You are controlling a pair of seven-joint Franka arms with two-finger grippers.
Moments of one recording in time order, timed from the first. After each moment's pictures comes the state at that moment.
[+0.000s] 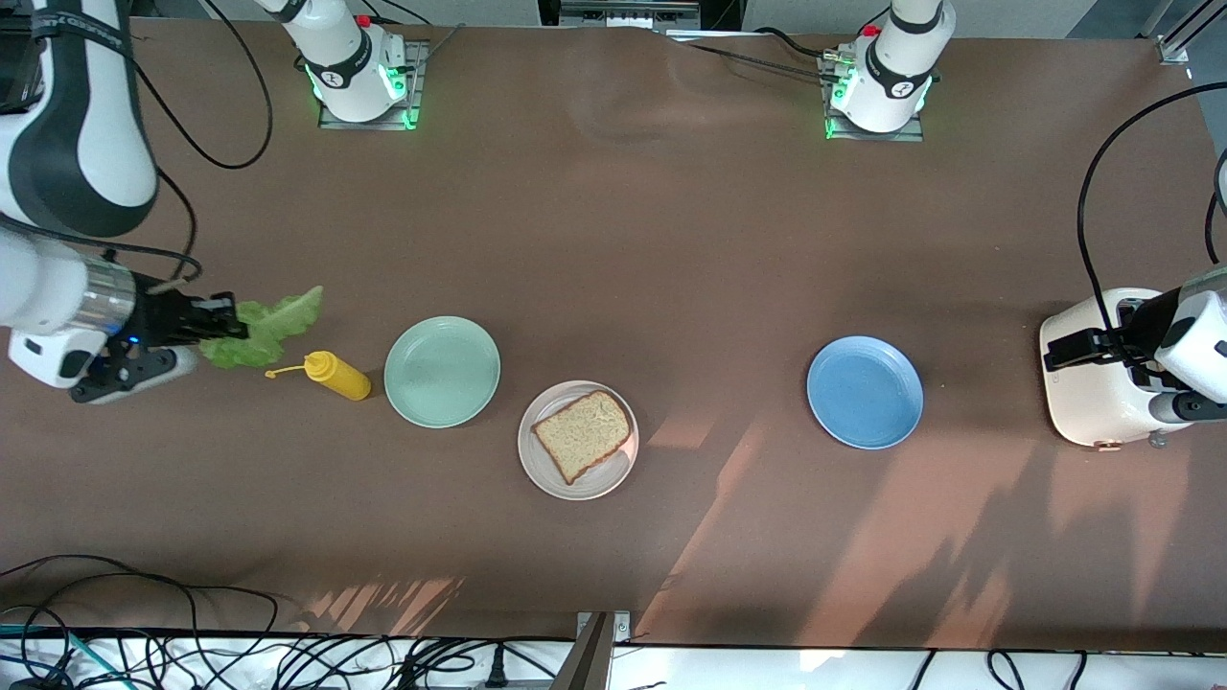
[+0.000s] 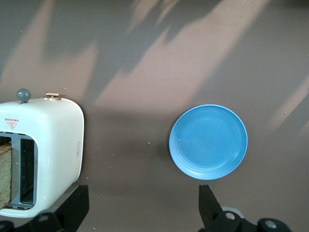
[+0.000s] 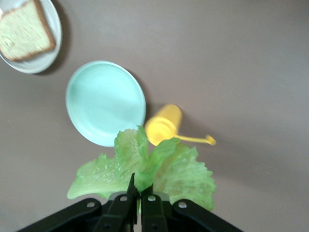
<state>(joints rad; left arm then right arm) 0.07 0.36 0.00 -1.37 0.00 1.67 -0.01 0.15 0.37 -0.11 -1.48 0.23 1.70 -0.26</state>
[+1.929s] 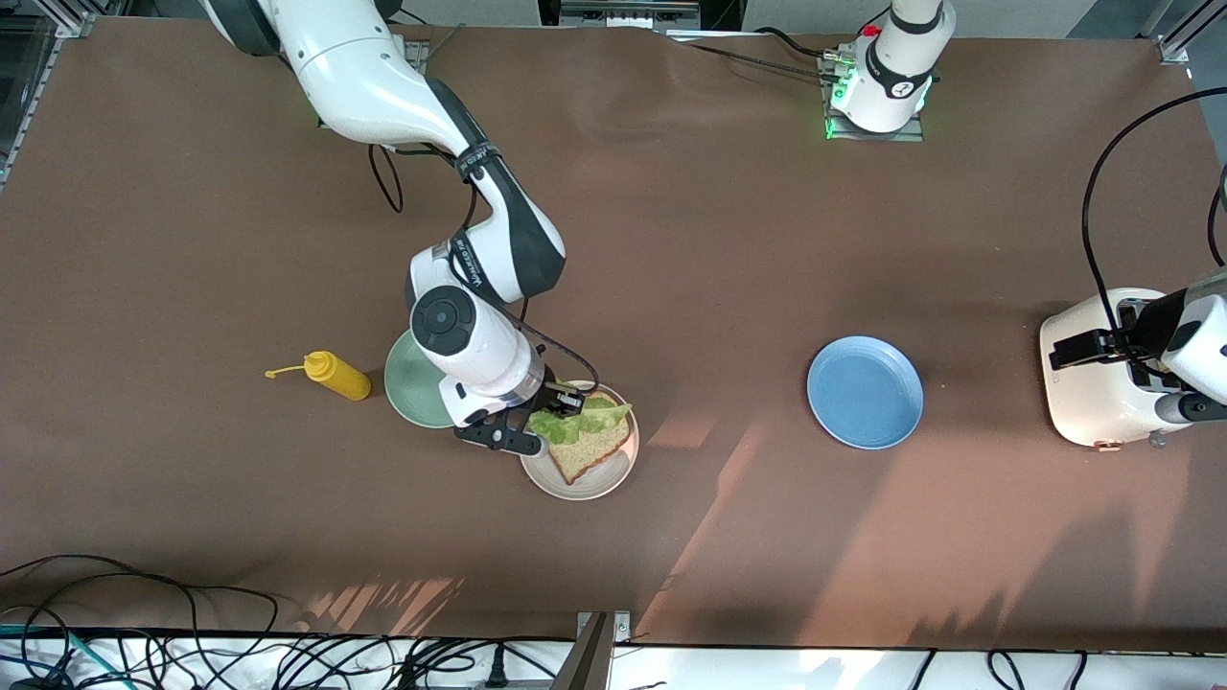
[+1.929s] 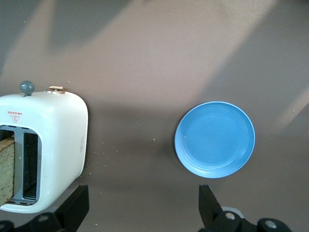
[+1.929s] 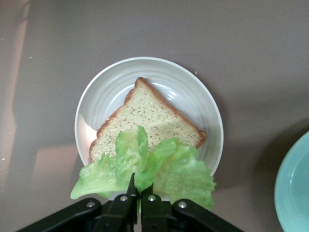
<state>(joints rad) 0.08 0.36 0.01 -1.38 0.00 1.67 -0.01 0.64 0.90 -0.15 -1.14 0.32 2.18 0.64</state>
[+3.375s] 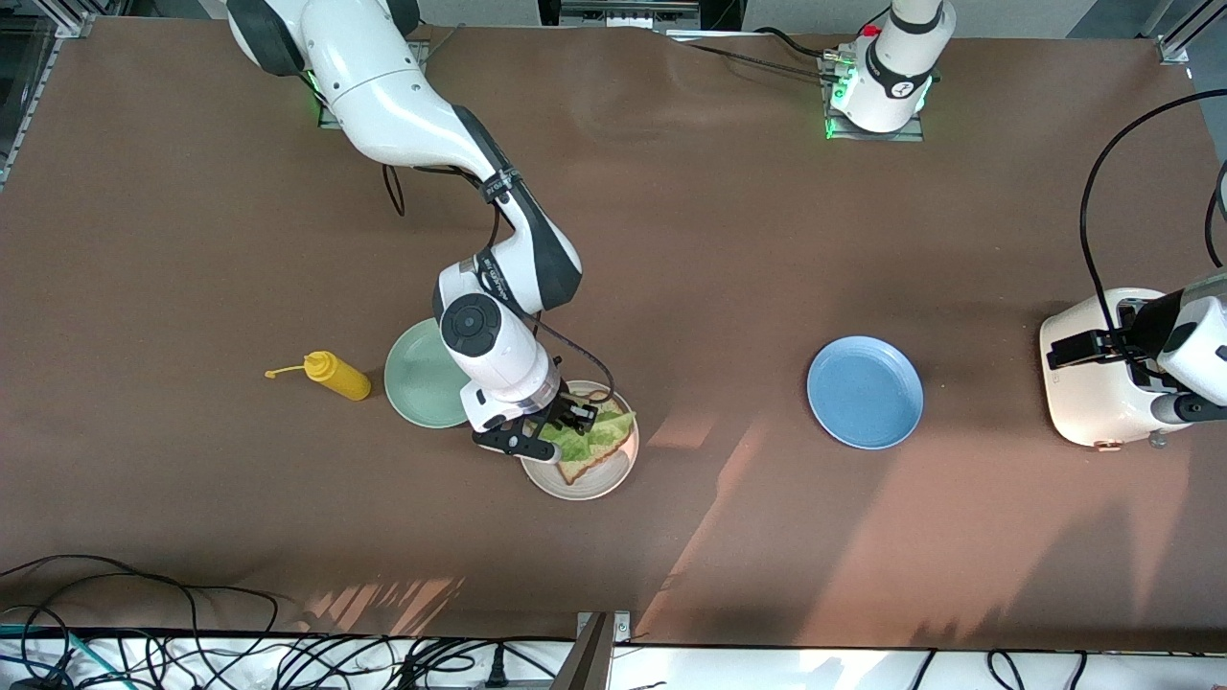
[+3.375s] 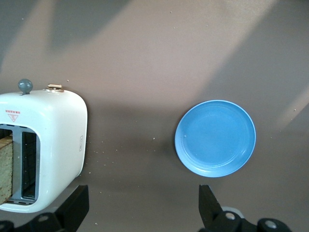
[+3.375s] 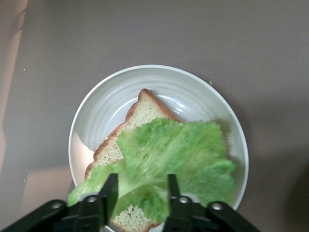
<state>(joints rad) 0.08 0.36 0.01 -1.39 0.00 1.67 -0.01 0.66 0.97 -0.15 -1.14 0.32 2.33 0.66</state>
